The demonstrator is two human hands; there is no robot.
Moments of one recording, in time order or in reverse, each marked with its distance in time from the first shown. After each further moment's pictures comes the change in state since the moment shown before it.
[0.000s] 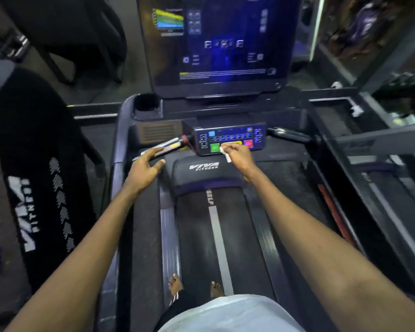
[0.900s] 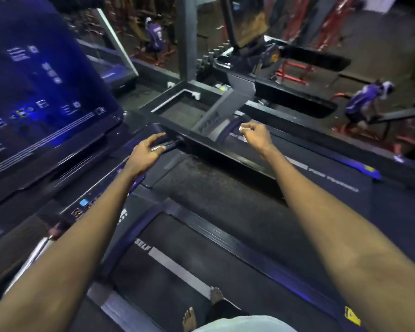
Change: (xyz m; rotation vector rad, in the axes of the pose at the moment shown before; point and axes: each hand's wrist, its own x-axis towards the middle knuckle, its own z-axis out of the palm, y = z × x) left_hand 0.121 0.245 0.223 -0.012 -0.631 0.606; right_hand -0.150 0.073 -0.319 -0.059 0.888 0.323
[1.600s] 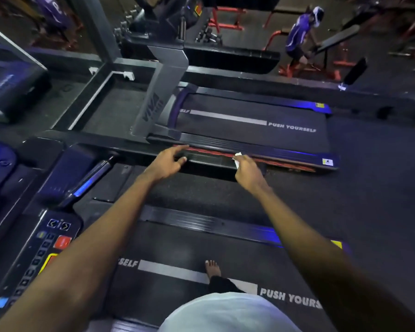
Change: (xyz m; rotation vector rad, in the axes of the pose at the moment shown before) left_hand 0.131 0.054 0.222 0.153 -0.607 0.213; right_hand -0.015 0.200 -0.008 -0.350 0.090 0.113
